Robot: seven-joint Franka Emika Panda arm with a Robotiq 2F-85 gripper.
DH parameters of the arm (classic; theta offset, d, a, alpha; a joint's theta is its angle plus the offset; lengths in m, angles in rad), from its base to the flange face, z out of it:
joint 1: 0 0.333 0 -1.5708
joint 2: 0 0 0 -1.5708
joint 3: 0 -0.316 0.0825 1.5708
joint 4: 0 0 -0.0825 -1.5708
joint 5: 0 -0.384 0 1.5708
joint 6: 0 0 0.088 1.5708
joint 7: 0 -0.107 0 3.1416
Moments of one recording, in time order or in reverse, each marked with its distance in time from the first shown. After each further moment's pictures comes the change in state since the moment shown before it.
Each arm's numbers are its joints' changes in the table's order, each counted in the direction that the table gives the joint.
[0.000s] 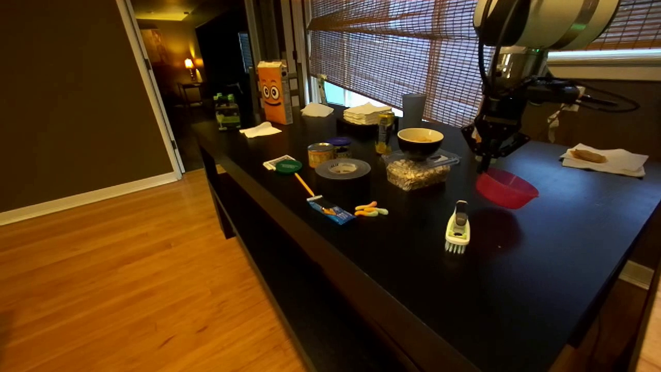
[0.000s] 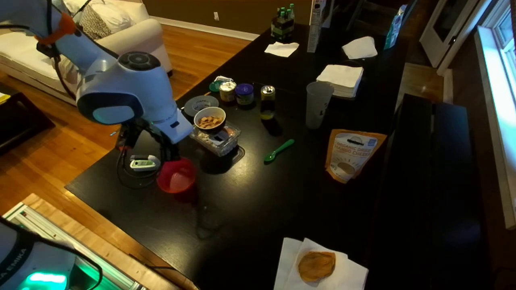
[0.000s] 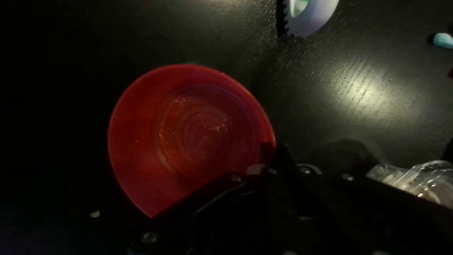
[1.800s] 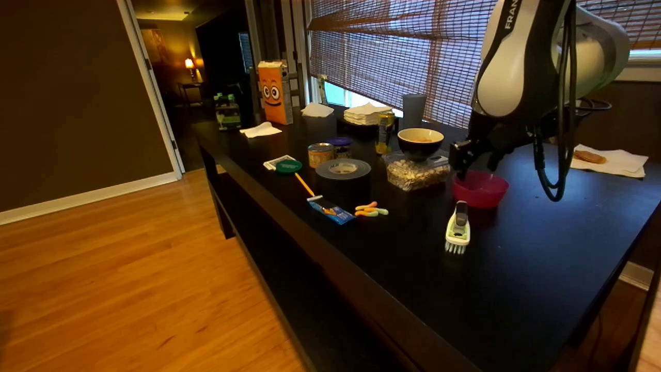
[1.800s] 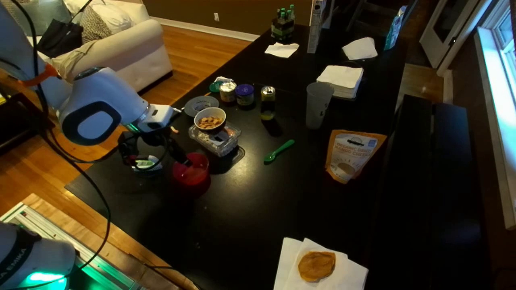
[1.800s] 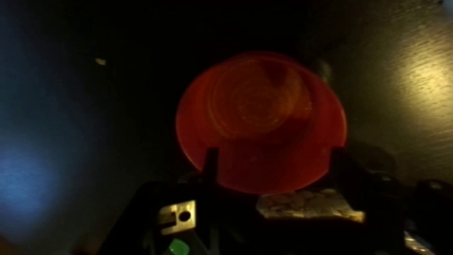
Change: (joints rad) arm 0.951 0.278 0.670 0.086 0.086 -0.448 0.110
